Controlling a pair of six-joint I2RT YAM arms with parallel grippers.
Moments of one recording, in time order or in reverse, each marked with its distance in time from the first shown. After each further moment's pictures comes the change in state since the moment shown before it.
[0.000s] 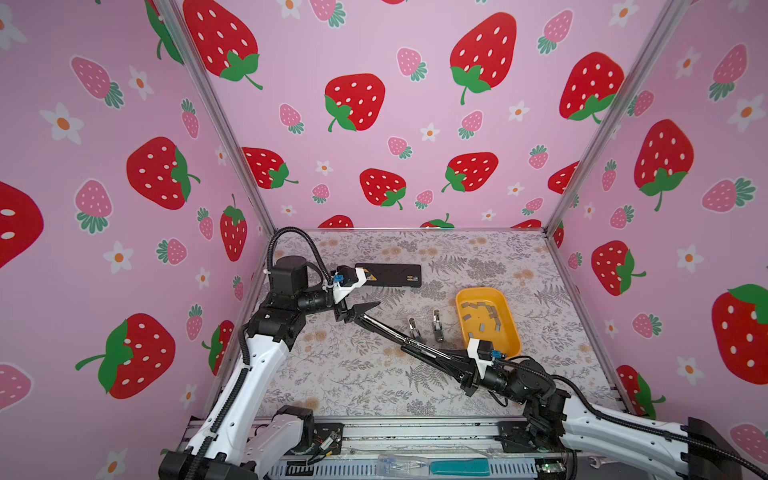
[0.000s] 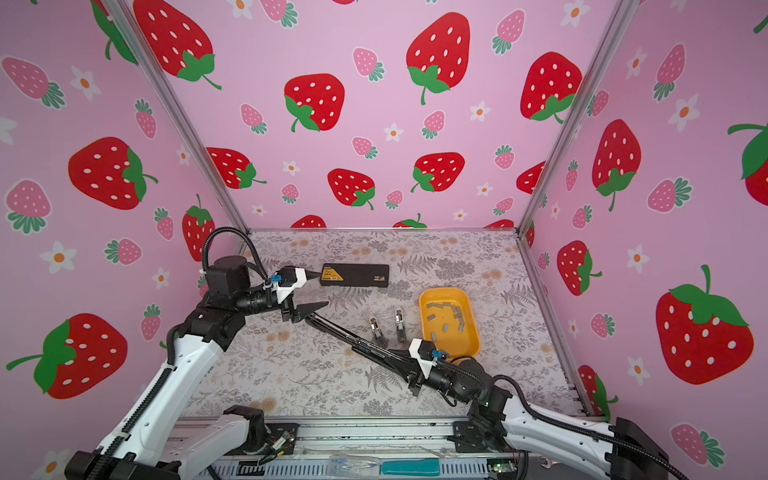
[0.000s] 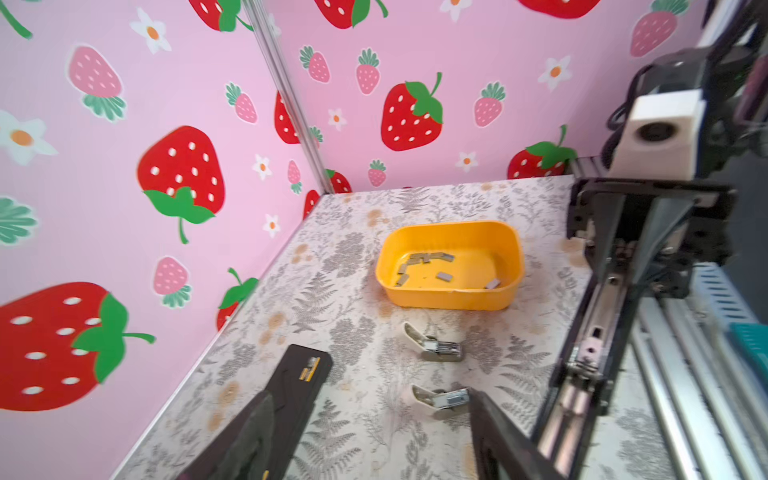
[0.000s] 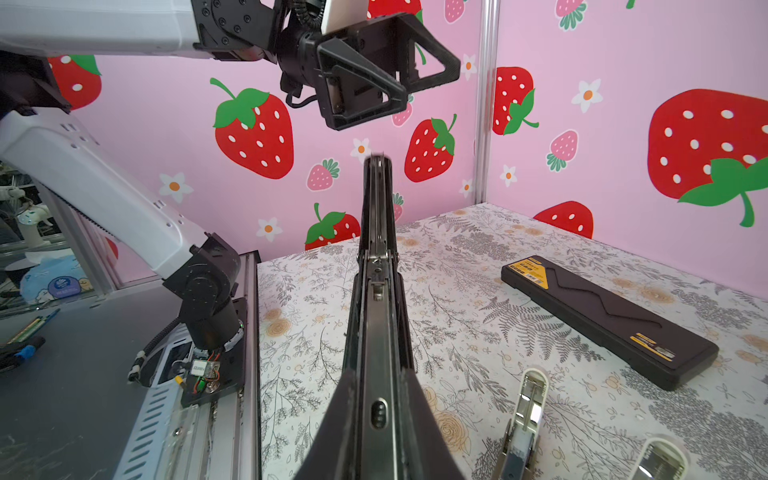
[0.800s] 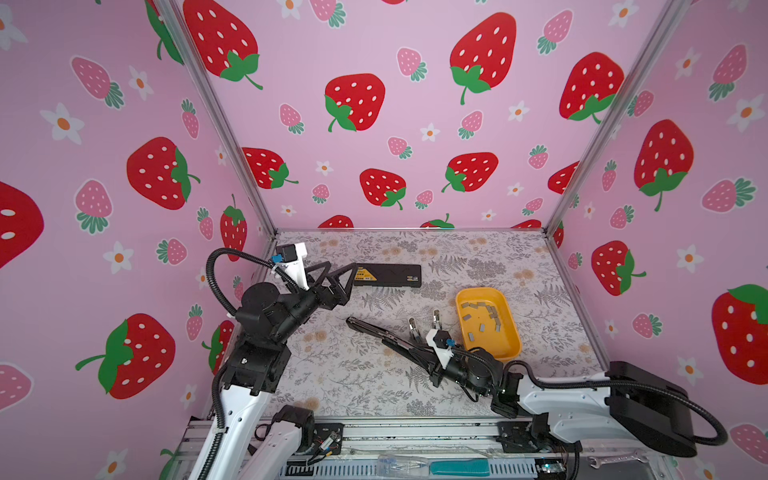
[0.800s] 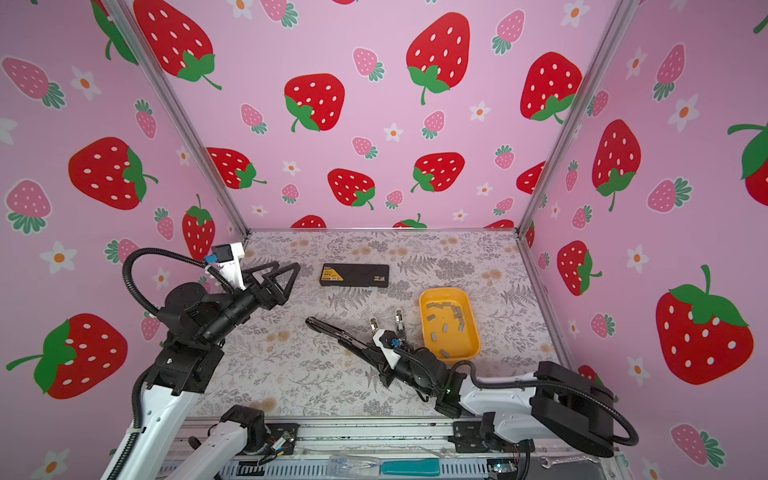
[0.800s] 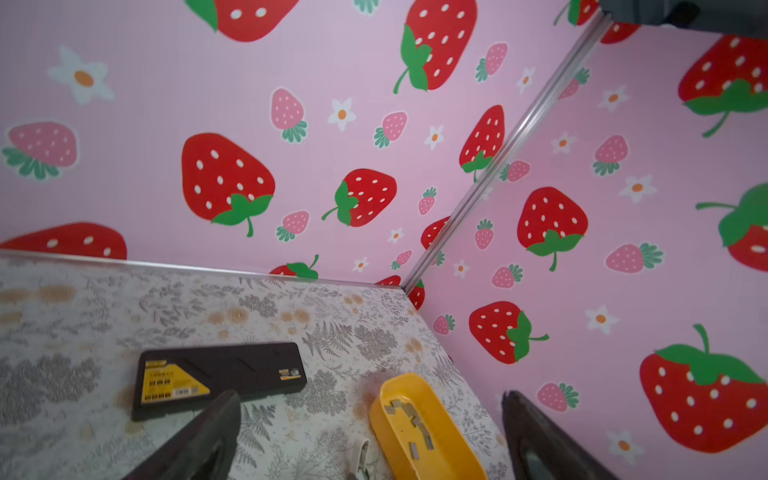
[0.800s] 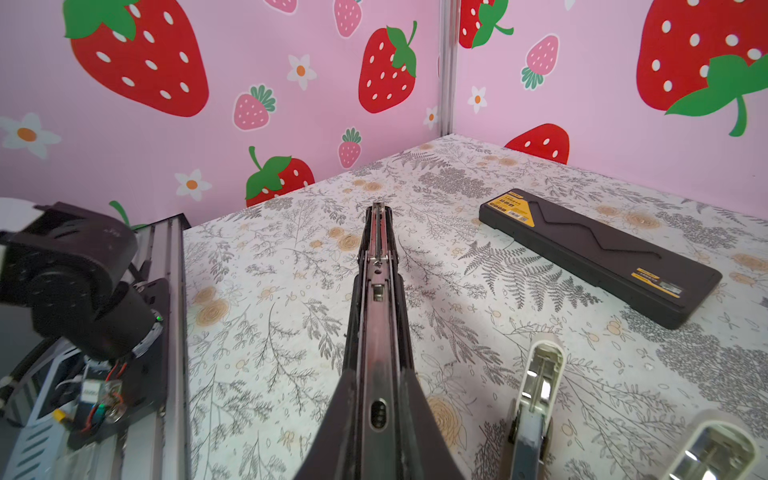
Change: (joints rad) left arm -0.079 -0.322 -0.050 0.077 -0.649 -1.260; right arm 0.106 0.644 0.214 0.227 0.271 0.028
